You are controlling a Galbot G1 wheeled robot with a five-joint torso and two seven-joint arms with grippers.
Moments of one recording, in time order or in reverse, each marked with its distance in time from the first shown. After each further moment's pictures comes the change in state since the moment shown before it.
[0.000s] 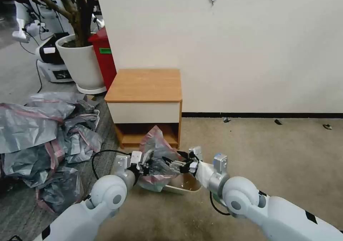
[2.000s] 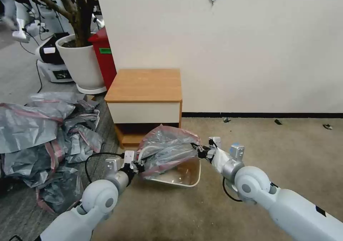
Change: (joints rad) left arm 0.095 -0.043 -0.142 0.048 0.064 -0.176 0.217; right arm -0.079 -0.038 0.217 -0.099 0.119 0.006 0.016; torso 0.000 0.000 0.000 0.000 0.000
